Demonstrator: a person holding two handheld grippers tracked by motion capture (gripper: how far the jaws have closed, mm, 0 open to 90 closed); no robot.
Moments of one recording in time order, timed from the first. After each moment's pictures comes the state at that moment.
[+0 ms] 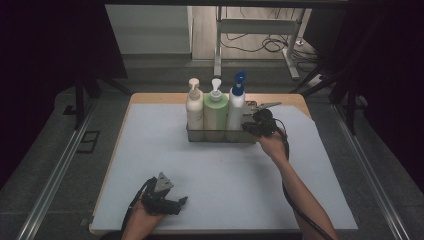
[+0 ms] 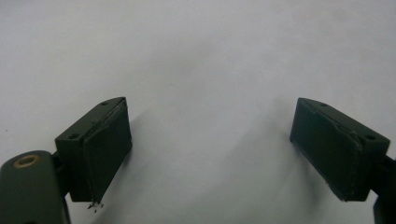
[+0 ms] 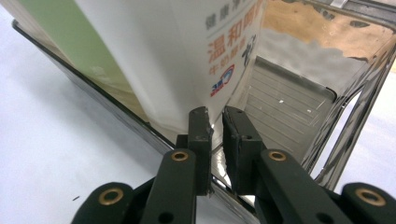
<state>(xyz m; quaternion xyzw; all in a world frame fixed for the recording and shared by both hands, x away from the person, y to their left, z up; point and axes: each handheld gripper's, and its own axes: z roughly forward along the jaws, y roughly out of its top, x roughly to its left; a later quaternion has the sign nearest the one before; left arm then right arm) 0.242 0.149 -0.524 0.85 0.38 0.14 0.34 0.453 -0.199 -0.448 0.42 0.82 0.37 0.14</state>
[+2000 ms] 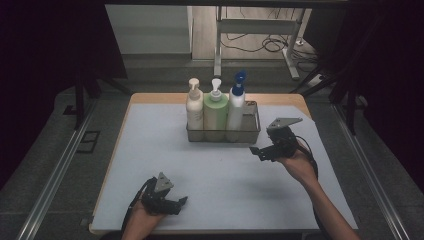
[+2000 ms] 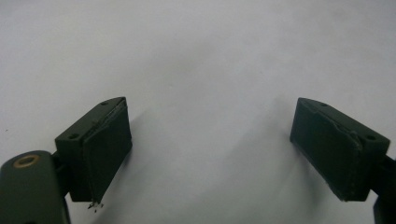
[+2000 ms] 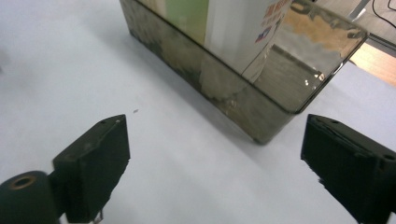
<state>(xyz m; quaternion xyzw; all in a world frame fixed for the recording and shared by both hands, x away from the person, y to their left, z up) 0.242 0.149 -0.524 0.84 0.38 0.14 0.35 0.363 -0.232 -0.410 0.34 0.85 0.36 0.17</state>
